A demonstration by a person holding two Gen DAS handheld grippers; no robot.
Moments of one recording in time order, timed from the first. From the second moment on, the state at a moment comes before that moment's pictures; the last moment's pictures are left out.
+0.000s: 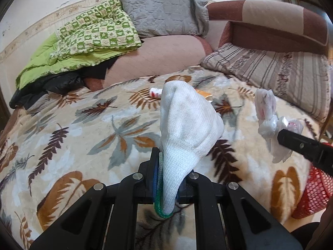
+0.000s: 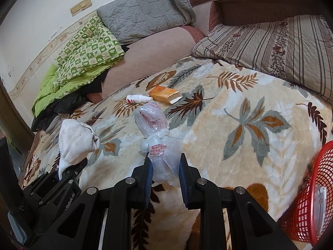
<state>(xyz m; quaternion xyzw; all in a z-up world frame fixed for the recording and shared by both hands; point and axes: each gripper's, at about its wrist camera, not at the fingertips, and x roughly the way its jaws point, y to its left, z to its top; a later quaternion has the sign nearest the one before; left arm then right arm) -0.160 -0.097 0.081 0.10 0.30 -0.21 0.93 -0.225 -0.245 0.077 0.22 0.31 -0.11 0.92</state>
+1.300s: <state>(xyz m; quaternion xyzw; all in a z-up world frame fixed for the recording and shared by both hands) -0.286 -0.337 0.102 0.12 0.41 -0.53 0.74 -0.495 -0.444 0.072 0.33 0.28 -0.34 0.83</state>
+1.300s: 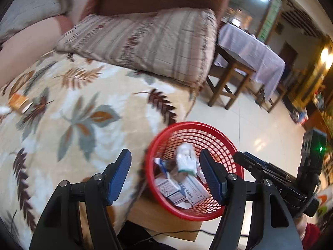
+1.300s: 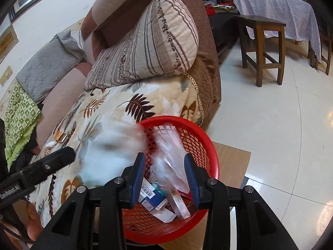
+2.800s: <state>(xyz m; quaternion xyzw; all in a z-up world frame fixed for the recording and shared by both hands) -0.036 -0.075 0.026 -0.01 0.44 -0.12 0.89 0.085 -0.312 0.021 -0.03 0.50 -0.03 0.86</state>
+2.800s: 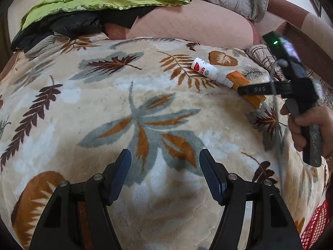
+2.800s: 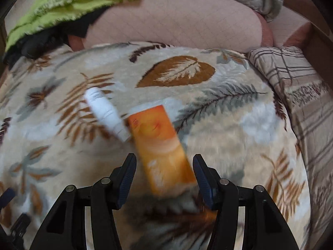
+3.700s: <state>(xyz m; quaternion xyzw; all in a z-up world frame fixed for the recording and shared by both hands) 0.087 -0.090 0.068 -0.11 0.47 -0.15 0.86 -0.004 -0.296 0.061 0.14 0.45 -0.05 0.88</state>
